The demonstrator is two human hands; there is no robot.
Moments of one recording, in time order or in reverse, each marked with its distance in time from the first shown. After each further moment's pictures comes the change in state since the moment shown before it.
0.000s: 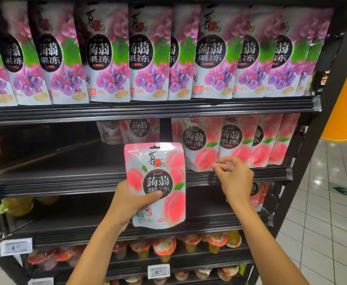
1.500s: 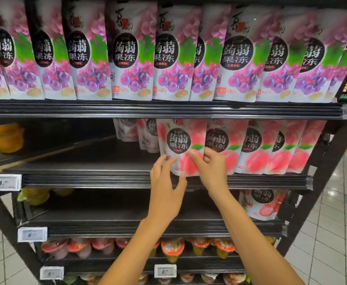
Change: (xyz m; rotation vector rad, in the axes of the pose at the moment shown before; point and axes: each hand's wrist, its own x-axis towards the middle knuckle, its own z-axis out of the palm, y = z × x) left_hand 0.004 0.014 0.058 0.538 0.237 0.341; right_hand -0.017 -0.073 0.057 0.426 -0.366 -0.102
